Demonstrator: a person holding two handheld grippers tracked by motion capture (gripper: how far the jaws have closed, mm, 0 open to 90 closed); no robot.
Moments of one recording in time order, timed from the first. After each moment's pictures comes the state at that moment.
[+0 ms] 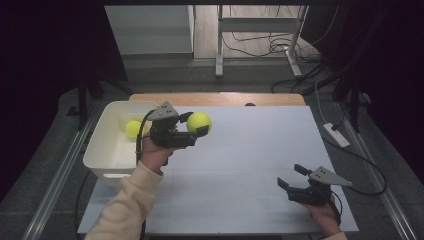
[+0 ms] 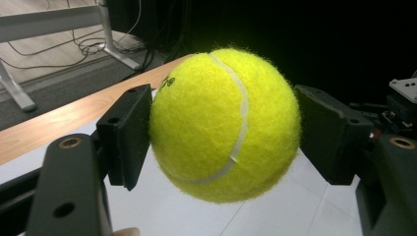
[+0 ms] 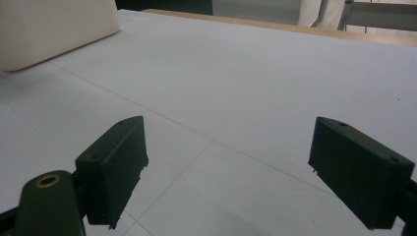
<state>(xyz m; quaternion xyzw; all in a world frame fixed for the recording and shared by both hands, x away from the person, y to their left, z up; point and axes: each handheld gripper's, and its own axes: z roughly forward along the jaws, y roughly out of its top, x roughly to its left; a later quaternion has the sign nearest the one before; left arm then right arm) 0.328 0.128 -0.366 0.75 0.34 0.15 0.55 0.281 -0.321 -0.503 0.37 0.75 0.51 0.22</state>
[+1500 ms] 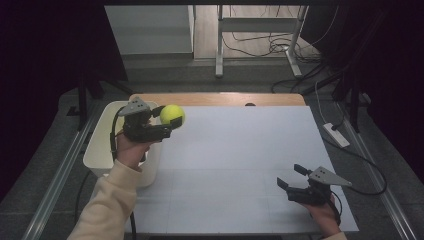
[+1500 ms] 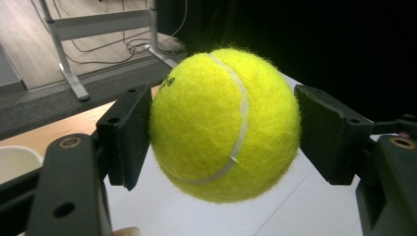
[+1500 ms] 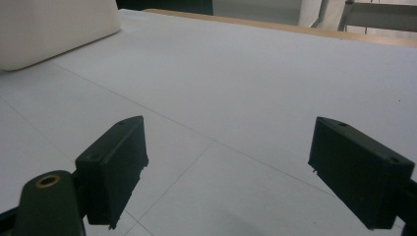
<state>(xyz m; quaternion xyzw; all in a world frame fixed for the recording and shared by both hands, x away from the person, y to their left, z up) 0.327 0.184 -0.362 0.72 0.40 0.19 0.53 0.280 -0.320 -0.502 0.36 0.75 0.51 0.22</state>
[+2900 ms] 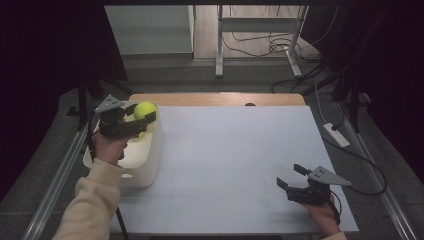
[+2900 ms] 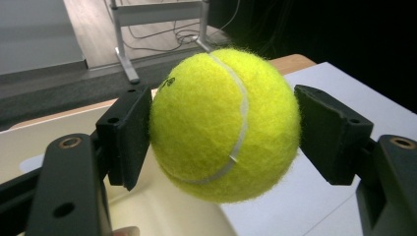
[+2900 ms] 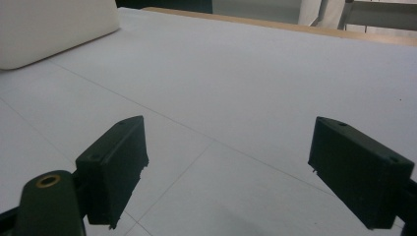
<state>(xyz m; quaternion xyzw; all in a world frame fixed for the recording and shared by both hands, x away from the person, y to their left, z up) 0.335 0.241 -0.374 0.69 0.47 0.23 0.49 0.281 -0.319 -0.502 0.36 0.75 0.51 0.22</state>
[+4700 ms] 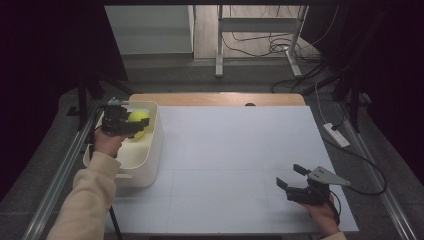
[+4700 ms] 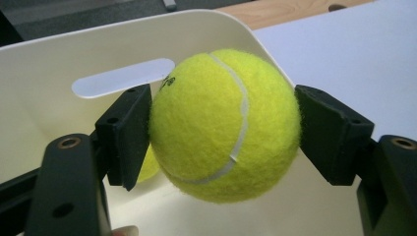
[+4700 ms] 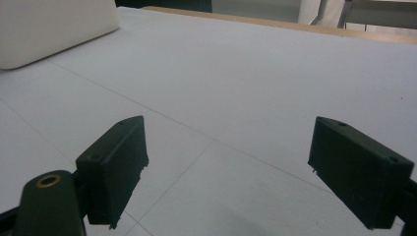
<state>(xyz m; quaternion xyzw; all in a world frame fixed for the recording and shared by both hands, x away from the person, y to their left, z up) 0.378 0.262 -0.412 0.73 0.55 0.20 0.36 0.281 -0.318 -0.503 0.37 0.75 0.51 0.22</state>
